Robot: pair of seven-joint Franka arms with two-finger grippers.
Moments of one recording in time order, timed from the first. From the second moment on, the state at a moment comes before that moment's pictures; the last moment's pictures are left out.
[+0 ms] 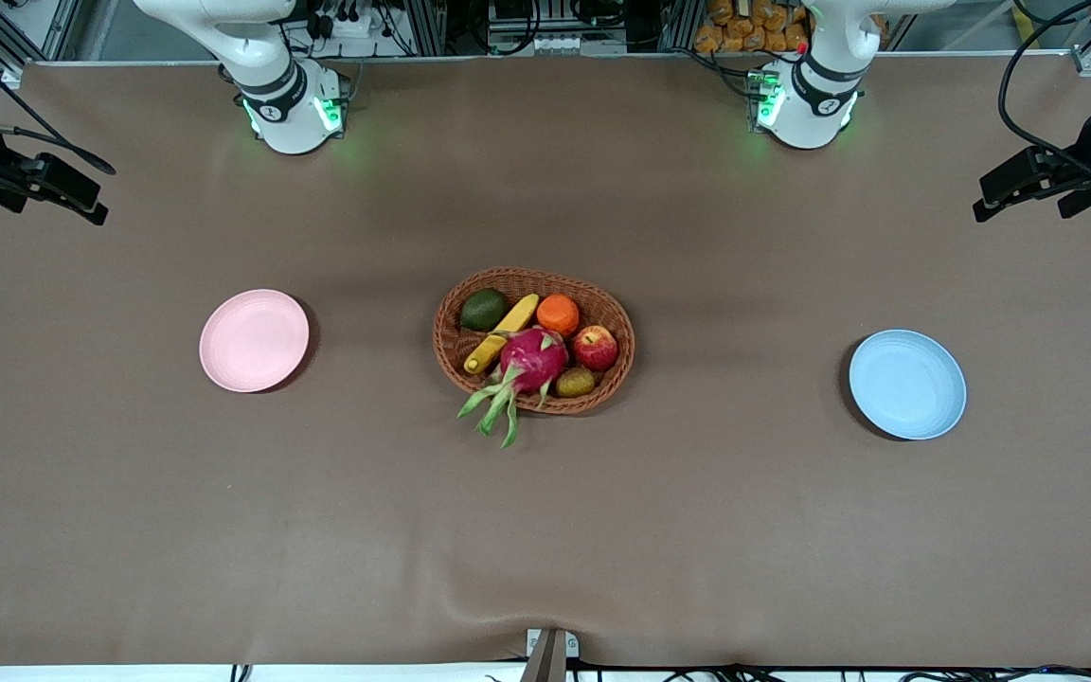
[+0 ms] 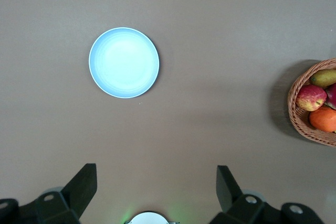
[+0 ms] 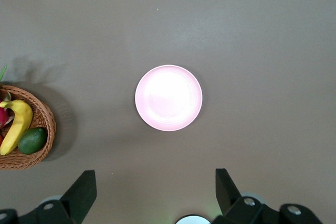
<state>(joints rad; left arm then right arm) -0.03 -0.07 0.00 -1.58 -0.04 1.47 -0.10 -0.02 -0.11 0.03 -1.63 0.00 1.48 0.18</state>
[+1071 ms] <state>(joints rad) -0.11 0.07 -0.03 -1.58 -0.05 1.46 -0.11 -0.02 -0.11 0.04 -1.63 0.00 1.48 0.13</state>
